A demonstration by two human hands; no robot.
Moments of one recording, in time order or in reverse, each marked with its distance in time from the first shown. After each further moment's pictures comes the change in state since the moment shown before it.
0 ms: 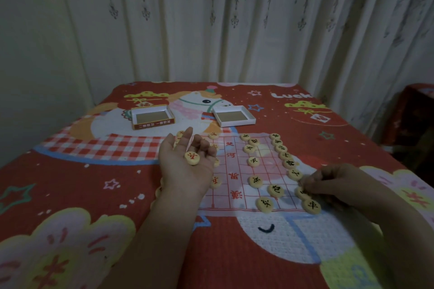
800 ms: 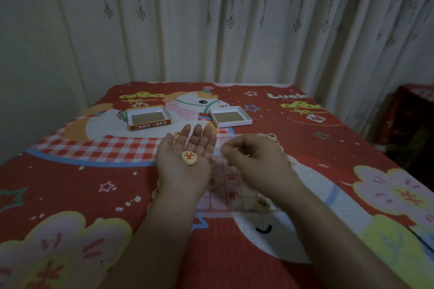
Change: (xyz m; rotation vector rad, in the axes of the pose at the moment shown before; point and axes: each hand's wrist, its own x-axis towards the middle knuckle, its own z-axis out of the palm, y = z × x) left_hand -0.005 0.002 0.003 -0.016 -0.072 0.028; right_hand -0.005 -0.097 0.104 0.112 0.139 -0.479
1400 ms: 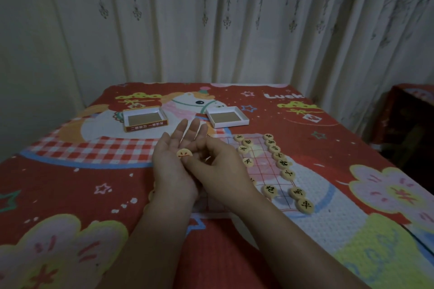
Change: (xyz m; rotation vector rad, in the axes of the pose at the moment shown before) left_hand 0.004 0.002 -0.002 0.155 -0.047 0.009; right_hand 0.007 -0.003 0.057 0.222 -0.037 -0.070
